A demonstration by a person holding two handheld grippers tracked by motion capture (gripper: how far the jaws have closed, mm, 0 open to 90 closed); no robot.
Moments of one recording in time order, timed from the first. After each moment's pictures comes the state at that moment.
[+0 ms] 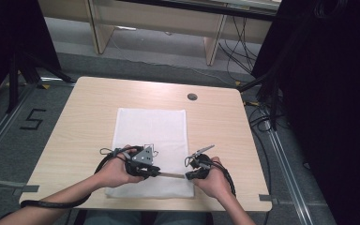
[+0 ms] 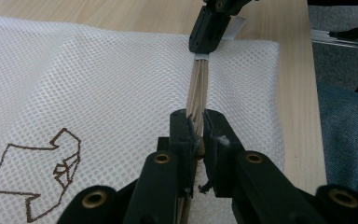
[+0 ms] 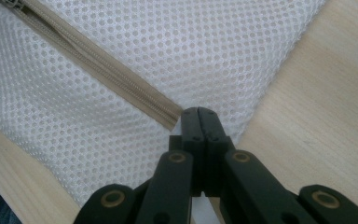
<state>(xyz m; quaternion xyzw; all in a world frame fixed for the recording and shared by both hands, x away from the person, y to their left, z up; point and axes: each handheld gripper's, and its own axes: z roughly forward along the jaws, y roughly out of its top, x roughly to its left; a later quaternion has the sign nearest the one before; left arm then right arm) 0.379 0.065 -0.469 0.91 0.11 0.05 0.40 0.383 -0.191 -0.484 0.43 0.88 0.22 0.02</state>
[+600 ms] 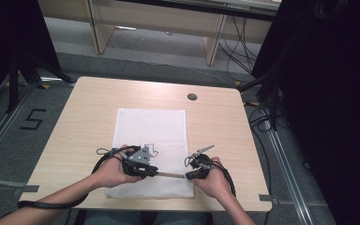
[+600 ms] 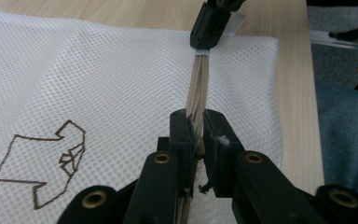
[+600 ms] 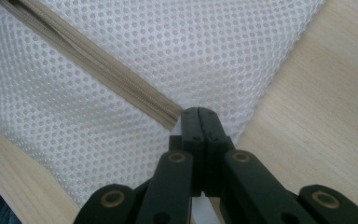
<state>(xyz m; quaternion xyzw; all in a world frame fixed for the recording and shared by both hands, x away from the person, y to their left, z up) 0.377 0.072 -0.469 0.91 0.12 0.05 0.40 0.383 -0.190 -0.484 0.43 0.88 0.22 0.02</state>
